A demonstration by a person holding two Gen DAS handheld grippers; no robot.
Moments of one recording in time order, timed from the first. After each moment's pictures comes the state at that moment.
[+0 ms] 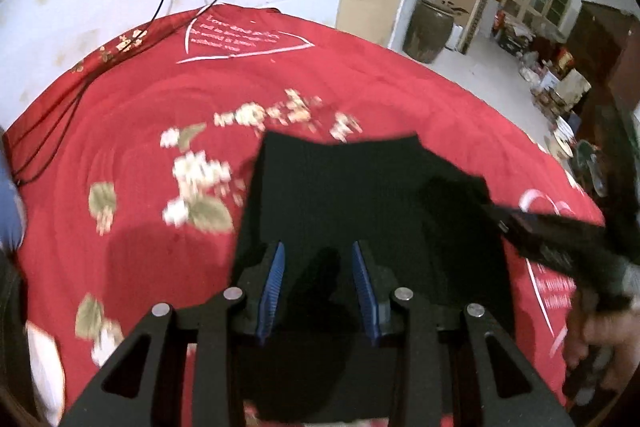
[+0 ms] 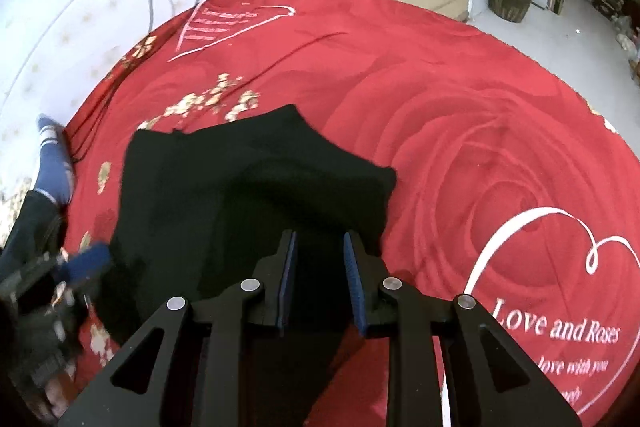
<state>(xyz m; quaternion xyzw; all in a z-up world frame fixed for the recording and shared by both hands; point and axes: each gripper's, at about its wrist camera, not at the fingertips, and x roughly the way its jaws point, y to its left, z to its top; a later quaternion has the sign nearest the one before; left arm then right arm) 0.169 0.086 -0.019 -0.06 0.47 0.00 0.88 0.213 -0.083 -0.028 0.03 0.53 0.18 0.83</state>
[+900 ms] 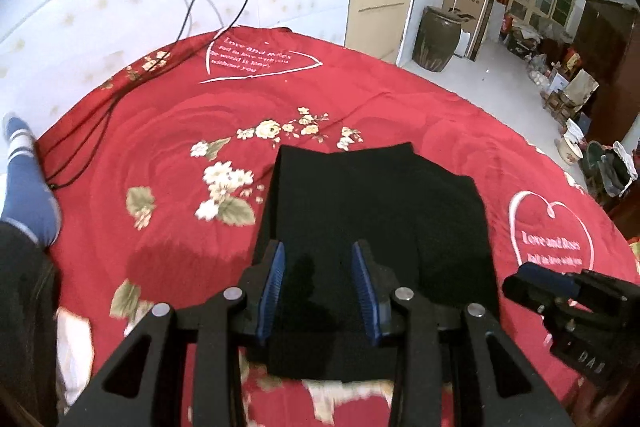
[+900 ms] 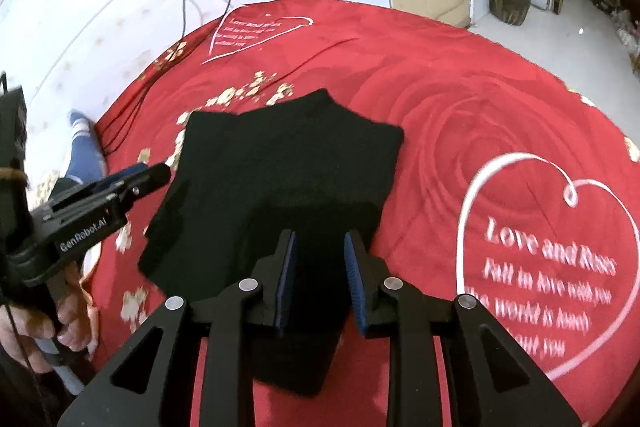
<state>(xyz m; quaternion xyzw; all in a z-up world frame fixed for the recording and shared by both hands) 0.125 0.075 0.018 -0.04 0.45 0.02 0.89 0.129 -0.084 0.012 0.03 0.51 0.20 0.84</state>
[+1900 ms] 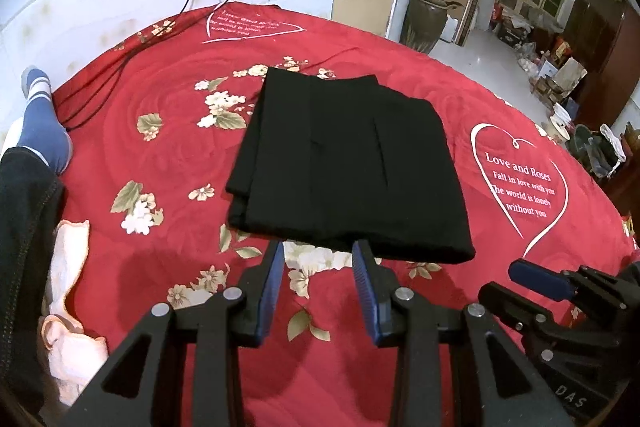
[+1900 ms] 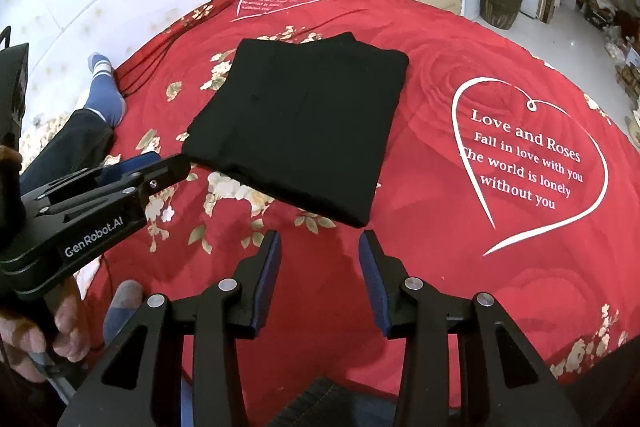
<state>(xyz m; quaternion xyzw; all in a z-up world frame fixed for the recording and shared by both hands) 0.038 0.054 0.003 -0.04 0.47 0.00 0.88 0.020 -0.074 0.014 0.00 0.52 0.18 0.84</state>
